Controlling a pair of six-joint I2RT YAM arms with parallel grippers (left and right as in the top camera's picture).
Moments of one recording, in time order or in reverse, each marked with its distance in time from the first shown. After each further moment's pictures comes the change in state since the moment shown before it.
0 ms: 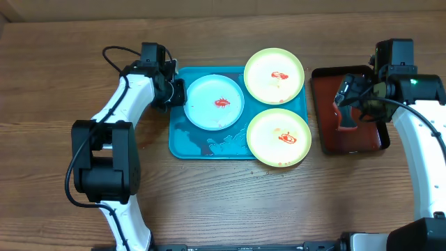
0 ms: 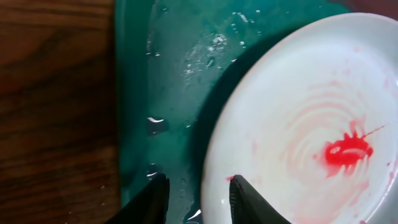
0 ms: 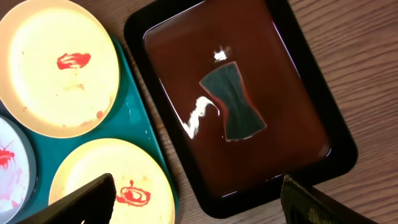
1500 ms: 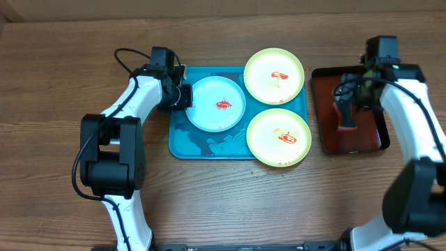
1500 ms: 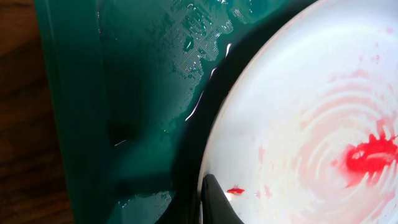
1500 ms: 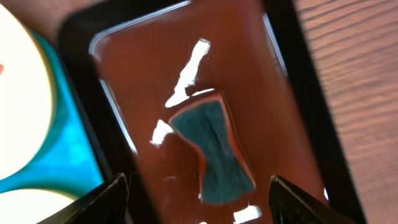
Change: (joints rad) left arm -0.032 0.050 -0.010 0.023 0.005 0.034; right arm -0.032 0.256 0.000 0.171 0.059 -0.137
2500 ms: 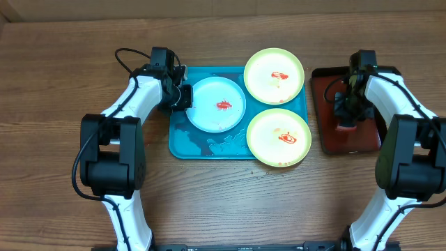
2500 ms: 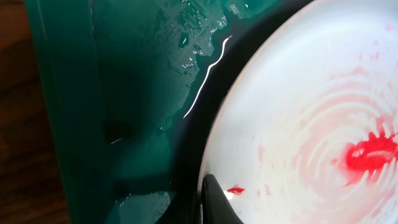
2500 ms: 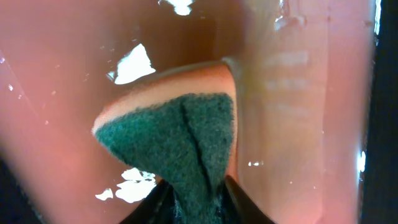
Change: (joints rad) left arm 0.000 0.000 0.000 -0.006 0.006 0.015; right arm -0.014 0.243 0.000 0.000 0.043 -0.149
